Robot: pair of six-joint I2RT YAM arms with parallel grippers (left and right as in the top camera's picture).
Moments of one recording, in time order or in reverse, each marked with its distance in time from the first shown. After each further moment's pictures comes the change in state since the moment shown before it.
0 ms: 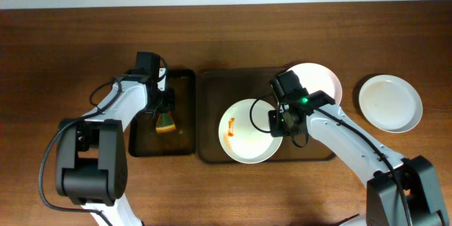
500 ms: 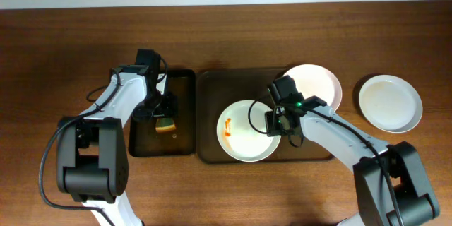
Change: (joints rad) left arm 0.000 0.019 0.105 -0.289 0.012 0.000; right arm 0.000 0.074 -0.068 0.177 0.039 0.002
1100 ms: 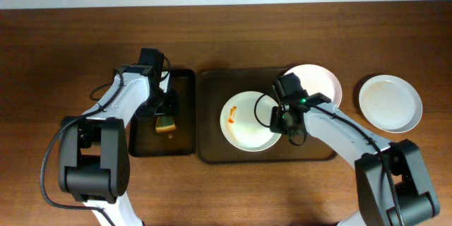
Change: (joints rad) left arm -0.022 0.000 0.000 0.043 0.000 -0.002; right arm -0.045 0.012 0.014 -0.042 -0.027 0.237
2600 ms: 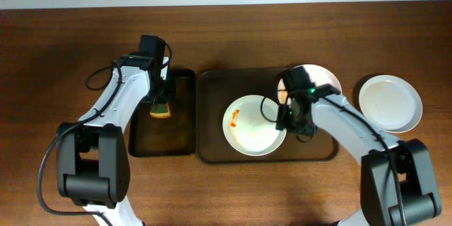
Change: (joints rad) left arm -0.019 -0.034 0.097 -0.020 -0.098 0.007; right arm -0.070 0.008 0.088 -0.153 -0.061 -0.063
